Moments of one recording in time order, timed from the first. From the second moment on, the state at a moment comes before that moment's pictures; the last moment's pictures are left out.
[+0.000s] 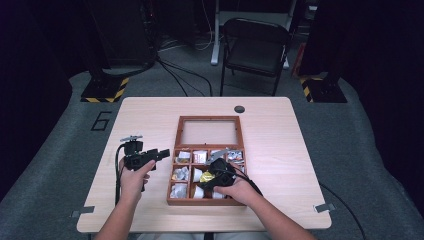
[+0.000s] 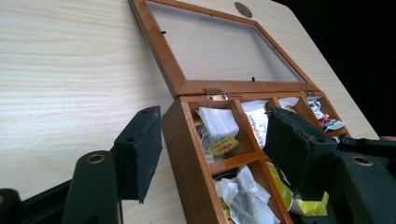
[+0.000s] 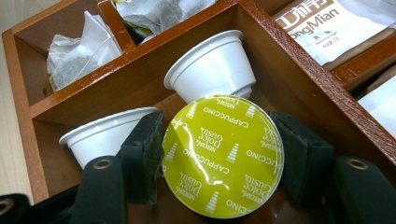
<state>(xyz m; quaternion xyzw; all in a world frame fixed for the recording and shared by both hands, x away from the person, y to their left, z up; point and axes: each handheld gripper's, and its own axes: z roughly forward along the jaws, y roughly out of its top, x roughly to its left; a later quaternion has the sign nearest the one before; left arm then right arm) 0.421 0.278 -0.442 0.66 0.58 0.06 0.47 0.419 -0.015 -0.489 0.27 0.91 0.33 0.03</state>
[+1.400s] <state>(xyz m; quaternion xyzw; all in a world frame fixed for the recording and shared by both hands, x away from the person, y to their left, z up) 0.431 0.282 -0.442 0.65 0.59 0.05 0.48 0.447 -0.182 -0.433 0.47 0.78 0.40 0.10</state>
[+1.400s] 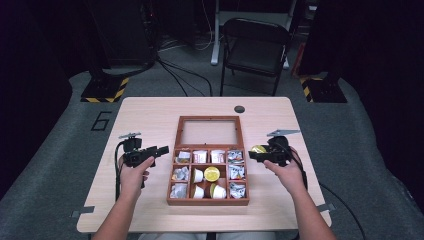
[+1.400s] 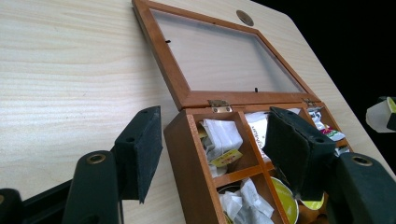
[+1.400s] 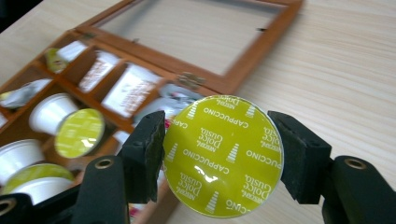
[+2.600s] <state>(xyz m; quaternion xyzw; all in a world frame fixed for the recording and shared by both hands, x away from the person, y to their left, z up) 0.432 0.281 -0.445 0.65 0.59 0.05 0.48 0.450 -0.261 -0.495 0.58 0.73 0.33 0.13</state>
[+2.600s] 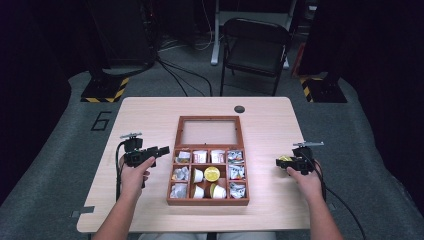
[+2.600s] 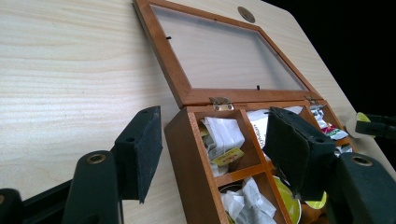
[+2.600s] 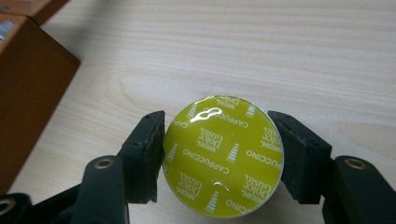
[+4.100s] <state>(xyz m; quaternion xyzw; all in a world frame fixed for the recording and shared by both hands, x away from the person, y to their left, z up) 0.434 0.278 -0.446 0.66 0.59 0.05 0.47 0.440 -0.246 -0.468 0.56 0.72 0.36 0.18</state>
